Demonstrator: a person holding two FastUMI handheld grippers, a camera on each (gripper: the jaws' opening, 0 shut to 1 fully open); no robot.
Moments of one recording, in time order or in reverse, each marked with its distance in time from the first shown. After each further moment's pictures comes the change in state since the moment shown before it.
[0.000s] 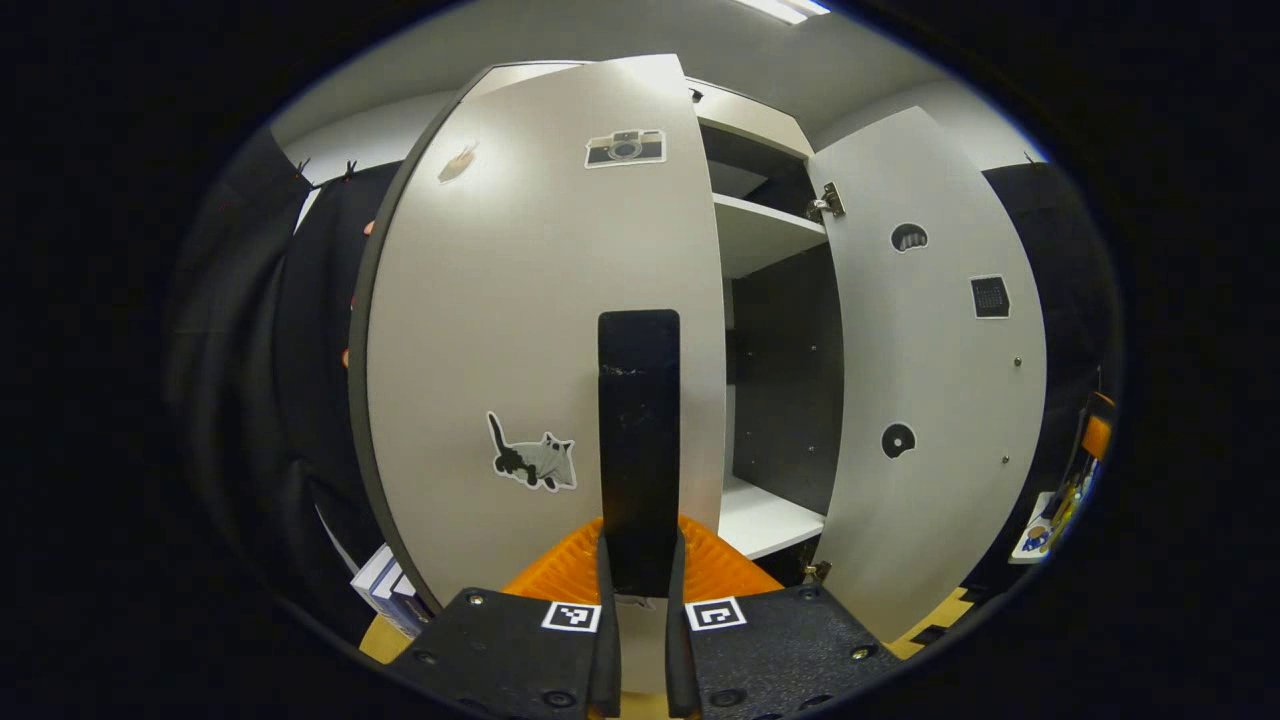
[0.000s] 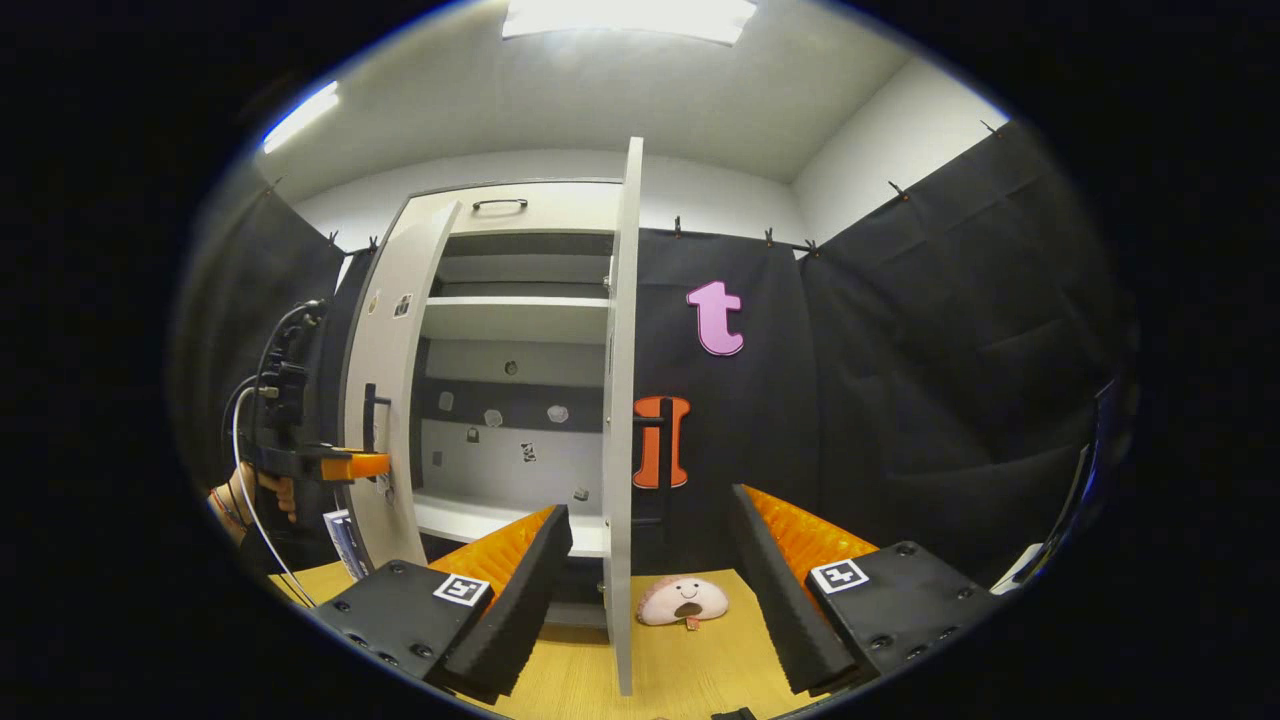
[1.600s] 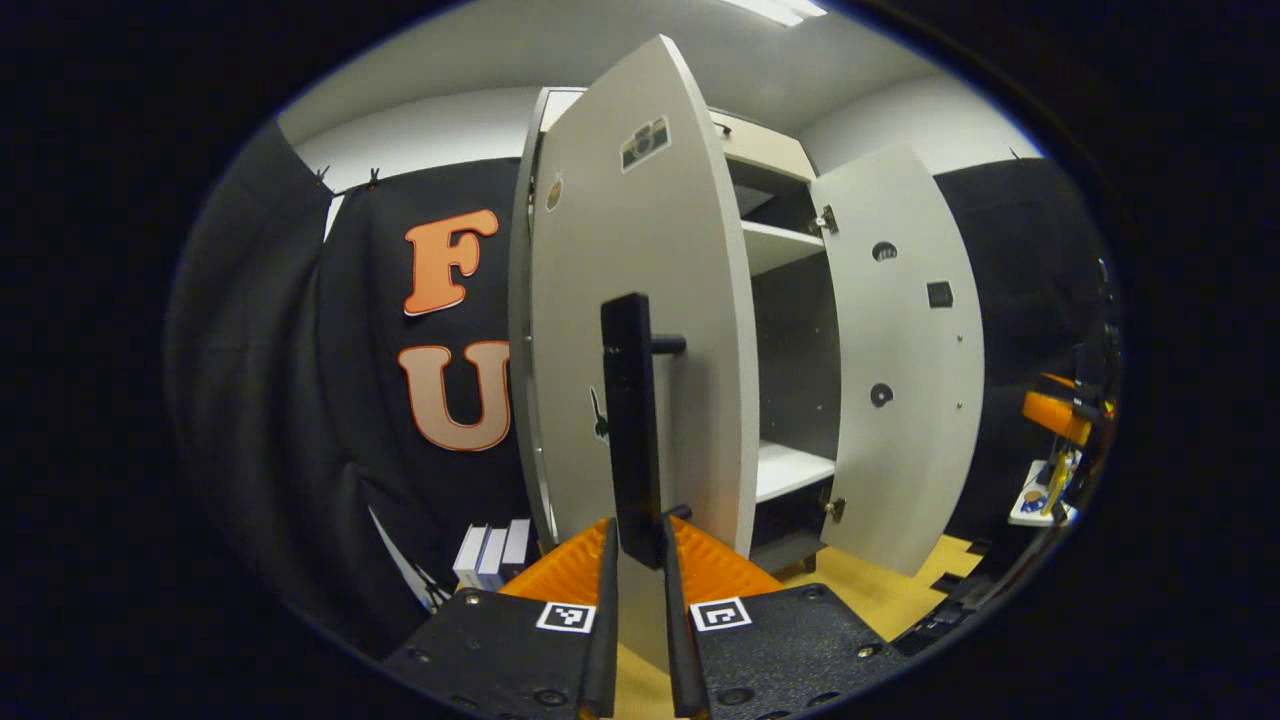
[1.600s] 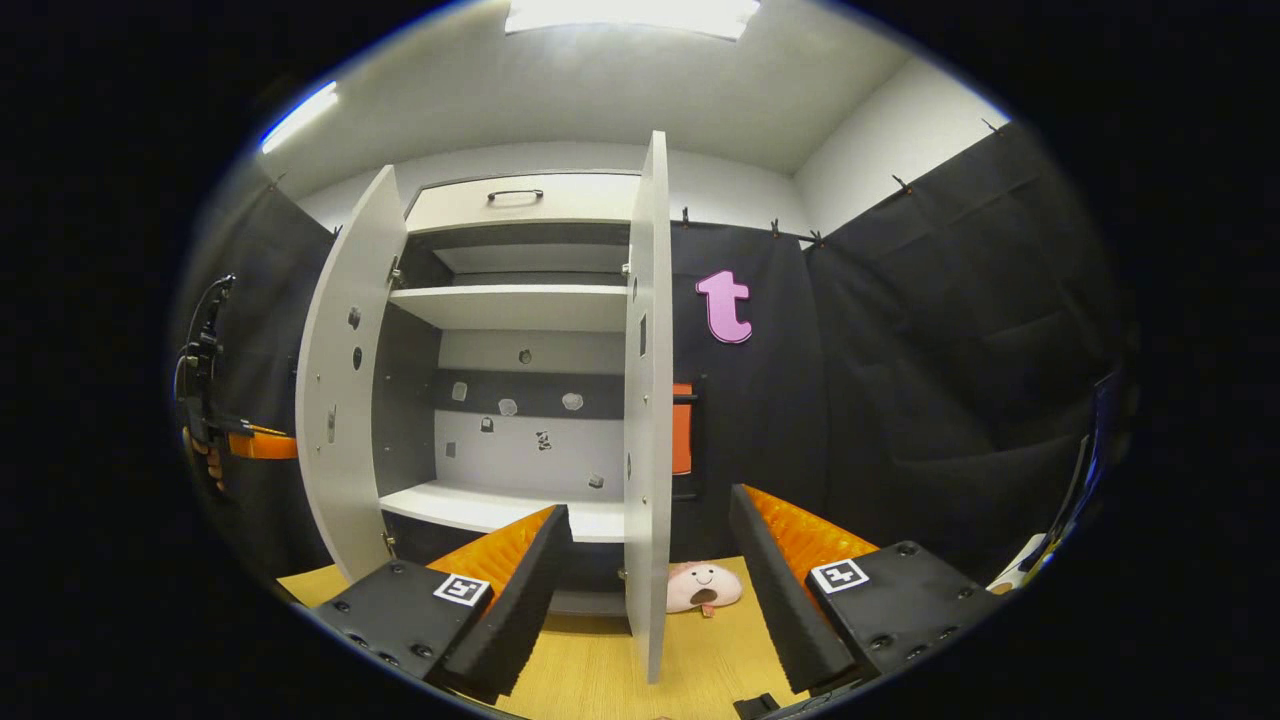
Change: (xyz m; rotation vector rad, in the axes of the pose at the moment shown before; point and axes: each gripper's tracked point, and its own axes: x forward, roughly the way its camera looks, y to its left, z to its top) left arm -0.044 0.044 -0.014 0.076 0.053 0.033; right arm -0.012 0.034 -0.007 0.004 0.020 0.008
